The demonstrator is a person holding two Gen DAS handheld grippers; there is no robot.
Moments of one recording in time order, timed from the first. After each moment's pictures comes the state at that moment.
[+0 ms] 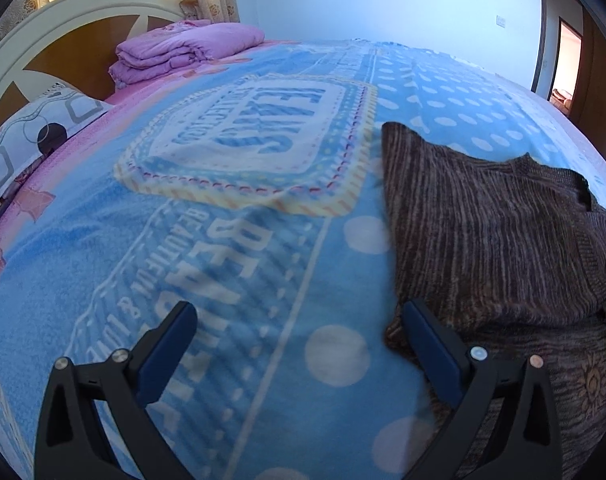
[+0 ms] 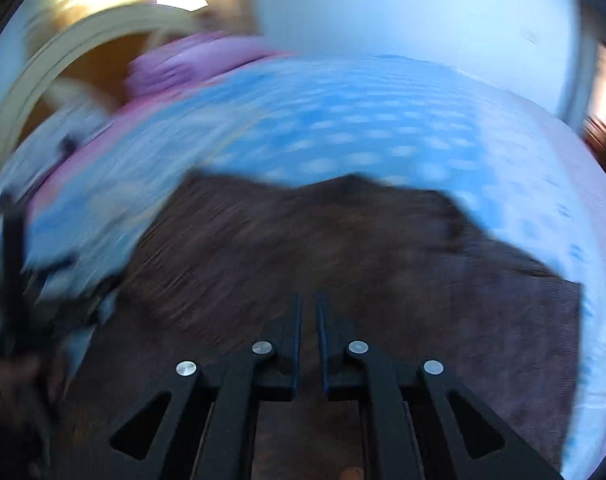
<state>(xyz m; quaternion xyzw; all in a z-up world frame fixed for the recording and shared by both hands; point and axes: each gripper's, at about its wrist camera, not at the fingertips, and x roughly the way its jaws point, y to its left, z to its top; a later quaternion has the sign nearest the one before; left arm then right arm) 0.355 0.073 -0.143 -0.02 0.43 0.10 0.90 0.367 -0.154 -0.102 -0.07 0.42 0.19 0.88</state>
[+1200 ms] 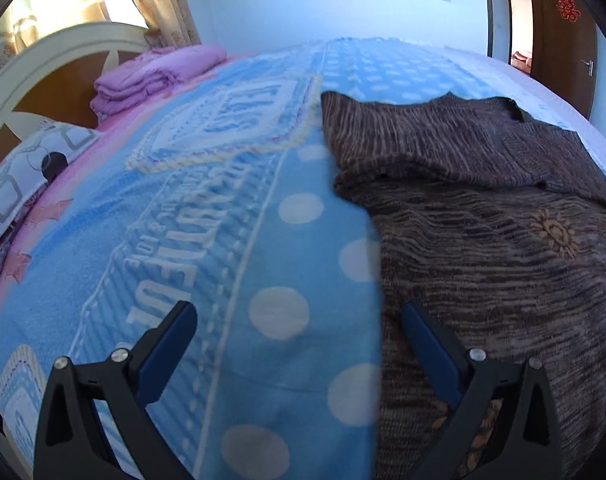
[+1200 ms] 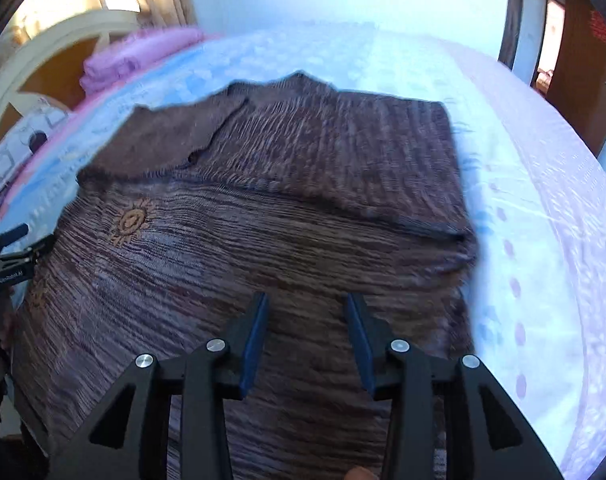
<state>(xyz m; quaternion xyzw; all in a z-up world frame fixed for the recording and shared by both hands) 0.260 0.041 -0.138 0.06 0.42 0.05 0.90 0.249 -0.291 -0.137 -0.01 0.45 0.08 0.89</state>
